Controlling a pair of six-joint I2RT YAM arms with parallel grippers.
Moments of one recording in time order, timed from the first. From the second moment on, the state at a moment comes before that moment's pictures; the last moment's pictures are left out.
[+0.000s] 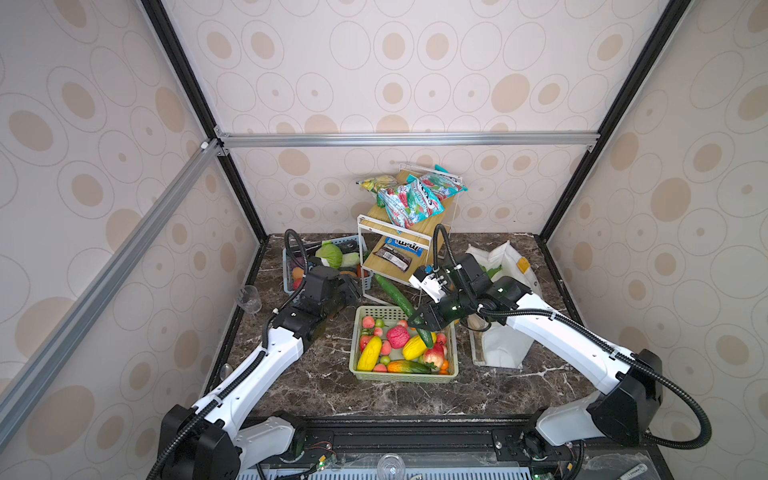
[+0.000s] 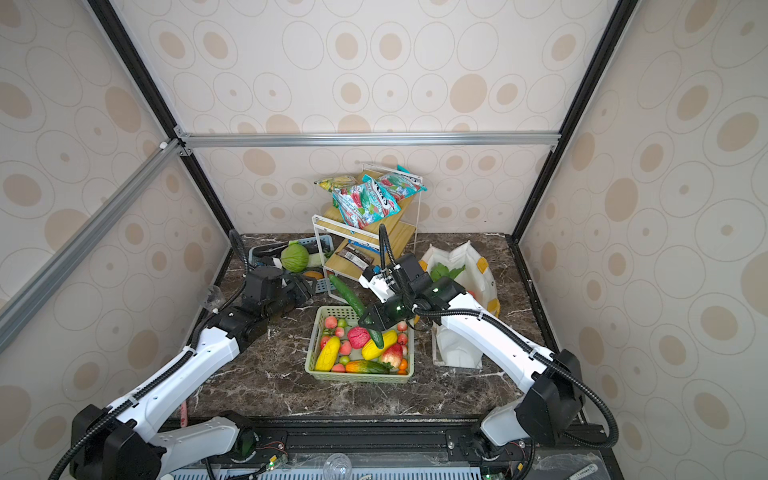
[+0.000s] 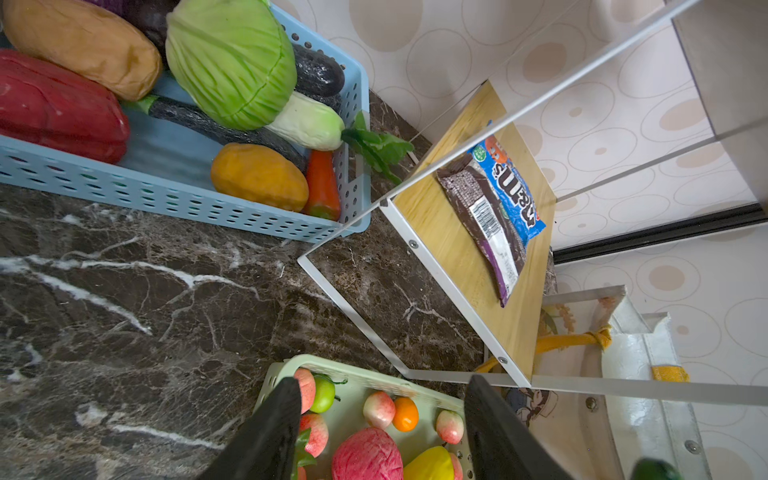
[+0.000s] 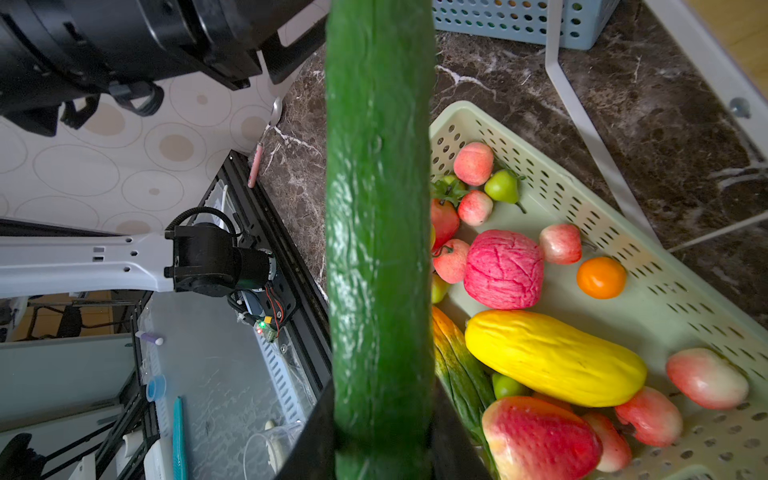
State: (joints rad) left arm -0.39 1.16 0.91 -0.31 -0.08 -0.87; right arm 0.68 1.43 1.31 -0.77 -0.55 0.19
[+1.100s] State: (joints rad) left arm -0.34 1.22 0.84 -0.28 -0.05 -0.86; right arm 0.43 1.17 1.20 -0.66 -0.52 0.19
